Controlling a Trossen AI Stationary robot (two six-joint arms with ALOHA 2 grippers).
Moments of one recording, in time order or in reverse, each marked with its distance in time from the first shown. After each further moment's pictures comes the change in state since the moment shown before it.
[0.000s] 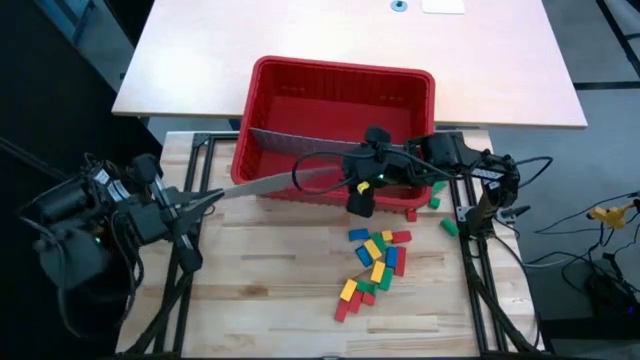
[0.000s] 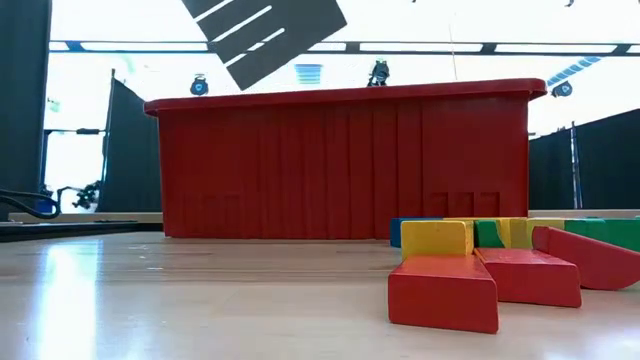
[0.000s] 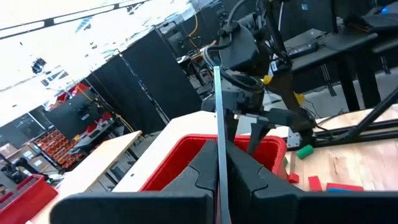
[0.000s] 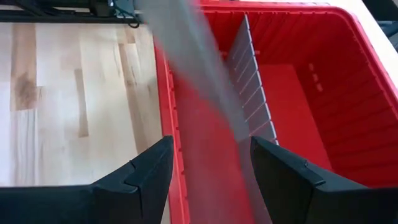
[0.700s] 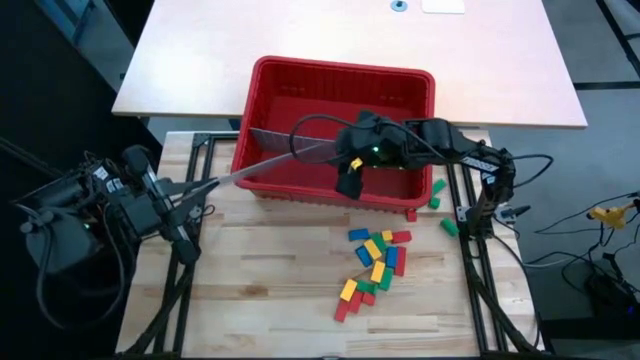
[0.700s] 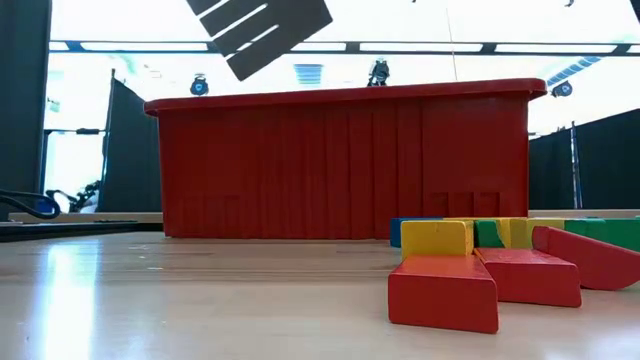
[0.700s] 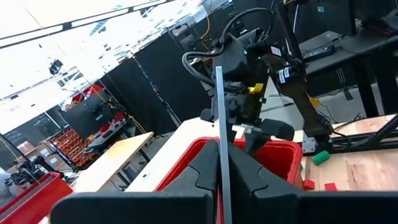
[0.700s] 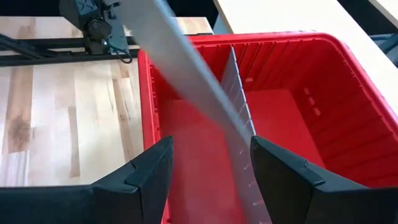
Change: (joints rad) left arm 0.000 -0.015 0.000 0.095 -0.034 0.102; right arm -0.110 0.009 -0.011 0.171 -0.088 -0.076
